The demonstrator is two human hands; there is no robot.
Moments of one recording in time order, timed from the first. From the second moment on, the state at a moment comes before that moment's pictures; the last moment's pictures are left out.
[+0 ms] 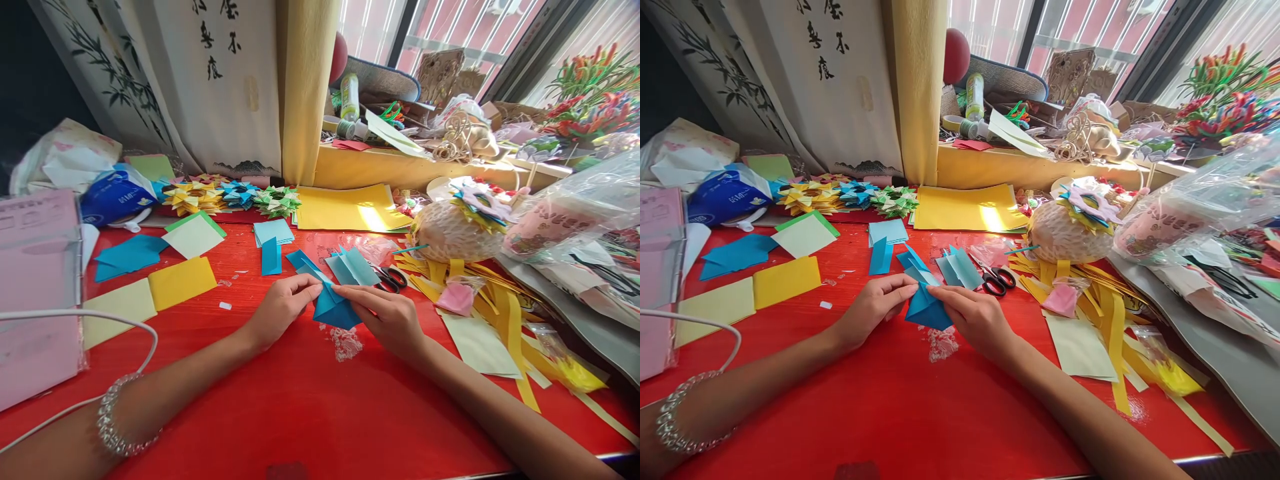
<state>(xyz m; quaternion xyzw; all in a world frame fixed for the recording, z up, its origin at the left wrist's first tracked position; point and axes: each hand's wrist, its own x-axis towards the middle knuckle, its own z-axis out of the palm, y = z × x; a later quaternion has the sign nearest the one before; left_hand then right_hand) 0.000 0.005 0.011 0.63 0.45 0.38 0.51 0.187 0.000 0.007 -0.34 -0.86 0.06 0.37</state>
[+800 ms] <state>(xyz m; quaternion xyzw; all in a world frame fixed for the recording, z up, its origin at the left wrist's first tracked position) 0.001 0.008 0.010 0.65 0.43 0.39 0.49 0.190 0.003 0.004 -0.30 -0.88 0.07 0.35</state>
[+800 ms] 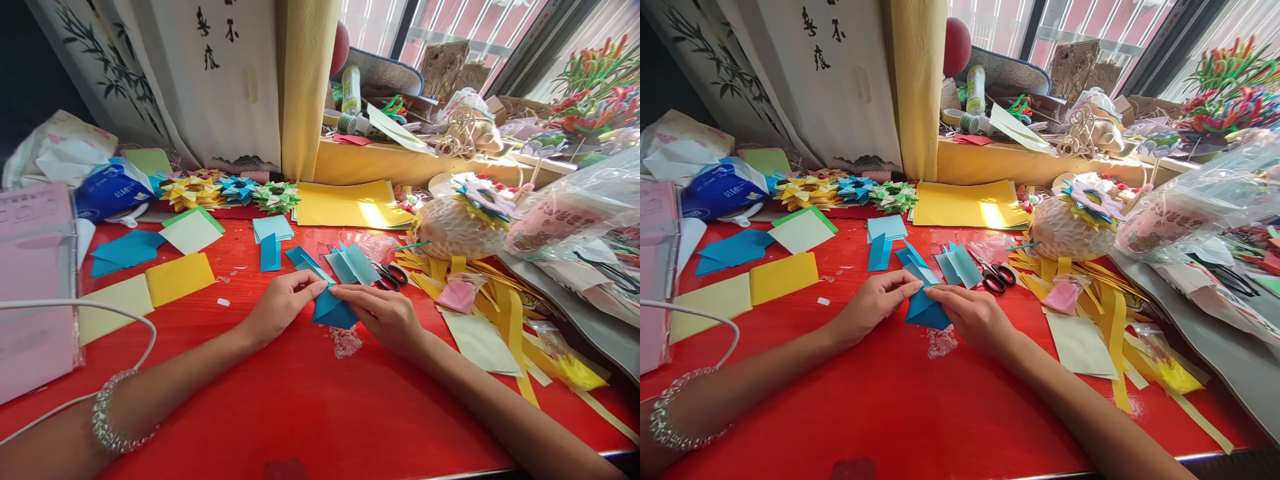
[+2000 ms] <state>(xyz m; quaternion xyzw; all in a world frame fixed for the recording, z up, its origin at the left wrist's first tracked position) -0.001 0.005 0.010 0.68 0.45 0.41 0.42 0.184 0.011 0.018 -0.46 -0.64 0.52 0.32</state>
